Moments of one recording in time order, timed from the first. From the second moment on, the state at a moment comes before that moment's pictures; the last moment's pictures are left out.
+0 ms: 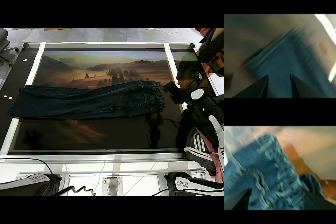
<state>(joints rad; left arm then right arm) 1.02 -1.43 1.19 0.77 -0.88 -1.15 -0.17 -1.37 1.04 -1.09 0.58 1.72</state>
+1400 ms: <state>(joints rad) 0.82 -1.80 1.16 0.18 -0.61 -0.68 -0.17 -1.42 0.89 -0.99 0.69 1.79</state>
